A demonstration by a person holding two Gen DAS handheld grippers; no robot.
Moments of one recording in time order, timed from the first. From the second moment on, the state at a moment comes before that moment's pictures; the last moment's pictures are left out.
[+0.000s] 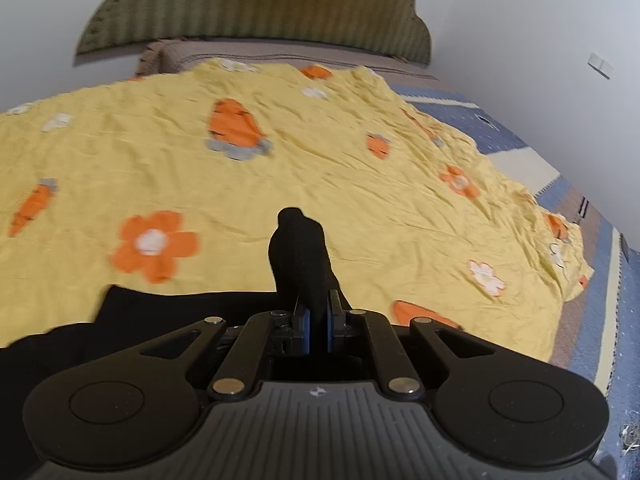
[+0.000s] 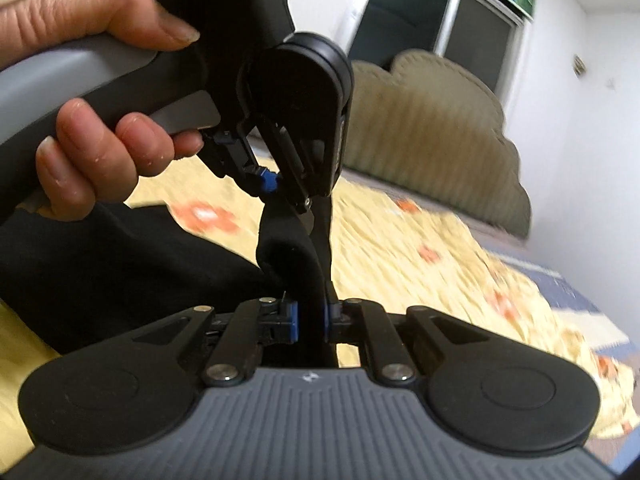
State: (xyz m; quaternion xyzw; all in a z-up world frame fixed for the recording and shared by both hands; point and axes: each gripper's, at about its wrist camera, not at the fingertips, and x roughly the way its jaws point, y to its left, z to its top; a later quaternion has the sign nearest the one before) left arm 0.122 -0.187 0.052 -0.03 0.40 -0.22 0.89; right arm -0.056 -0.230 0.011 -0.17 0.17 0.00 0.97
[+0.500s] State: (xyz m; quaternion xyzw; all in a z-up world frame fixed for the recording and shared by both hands) left arm 0.114 -0.078 0.065 -0.03 0.38 -0.15 0.91; right arm -0.065 -0.137 0.025 -0.21 0.13 0.11 0.96
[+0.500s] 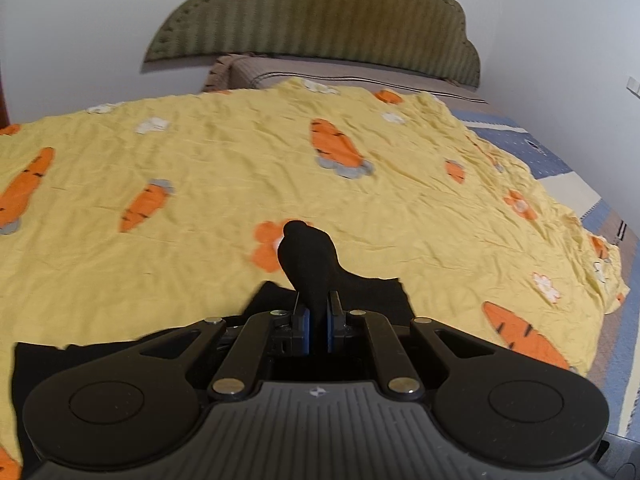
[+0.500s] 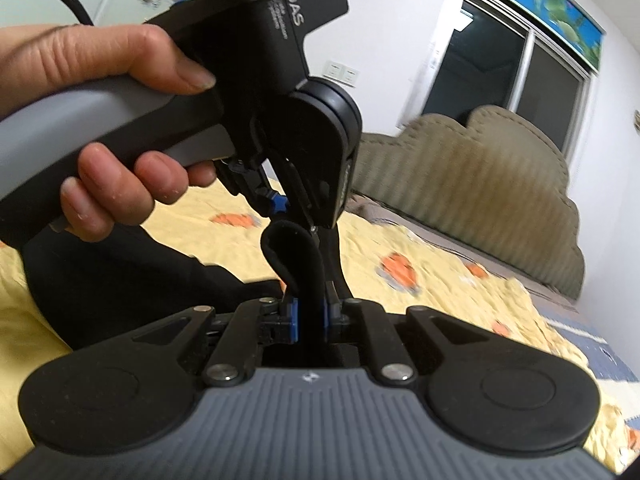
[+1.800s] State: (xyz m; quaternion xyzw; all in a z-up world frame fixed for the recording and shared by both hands) left arm 0.098 0.132 0.004 -0.04 0.41 -0.03 0.91; right arm -0.046 0.077 -0.023 -0.30 0.14 0.31 0.89
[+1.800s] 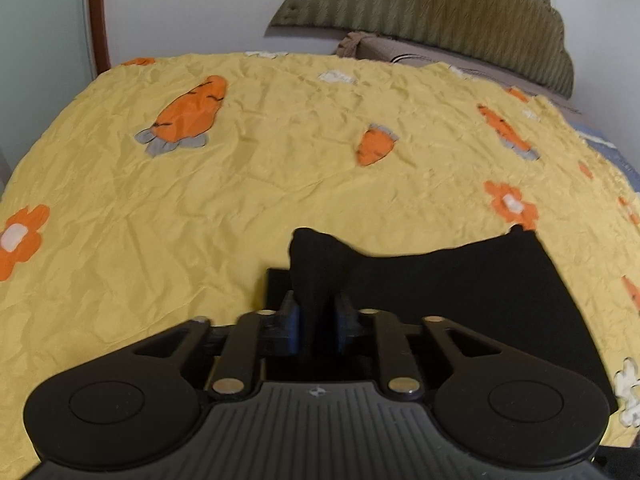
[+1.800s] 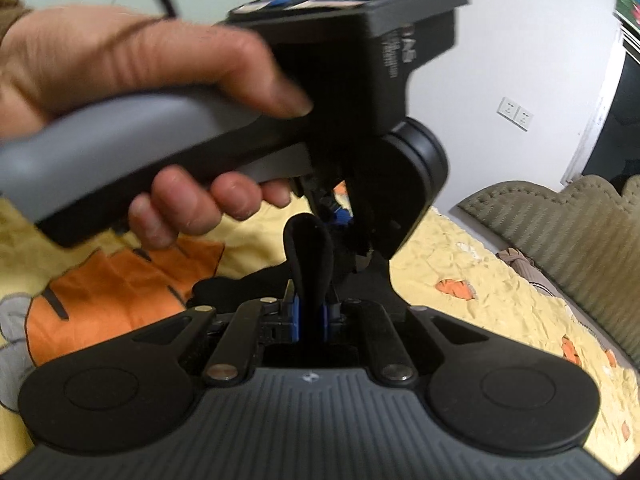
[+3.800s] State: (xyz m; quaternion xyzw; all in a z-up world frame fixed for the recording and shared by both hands) left arm 0.074 0.099 -0.028 0.04 0.36 0.03 0.93; right arm -0.009 -0.064 -0.012 -0.06 0.26 0.27 0.92
